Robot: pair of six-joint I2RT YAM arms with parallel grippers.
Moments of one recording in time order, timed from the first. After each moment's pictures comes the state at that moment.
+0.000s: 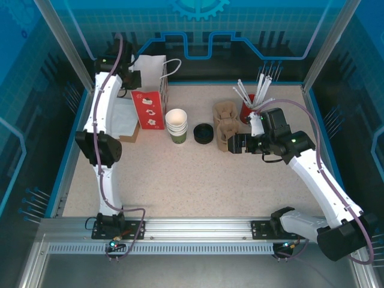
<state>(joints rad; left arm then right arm) -0.04 2.15 2.51 -1.35 -0.13 -0.19 0.35 1.12 1.14 -0.93 -0.29 0.32</state>
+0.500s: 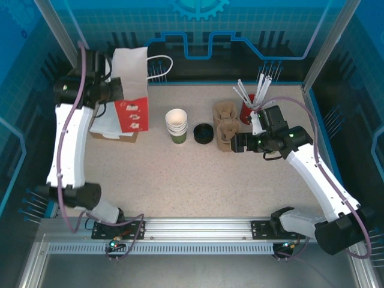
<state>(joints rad) -0.07 1.52 2.04 -1.33 -0.13 -0.26 0.35 1.18 1.19 -1.01 -0.16 0.29</state>
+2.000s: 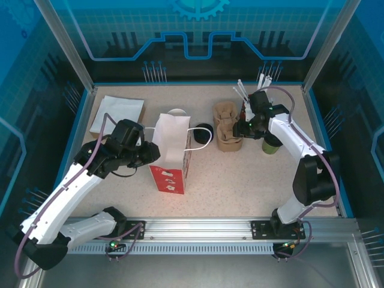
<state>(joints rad) -0.54 1.01 1.20 -1.11 0.05 -0.85 0.23 1.63 1.33 -0.89 -0.19 0.27</state>
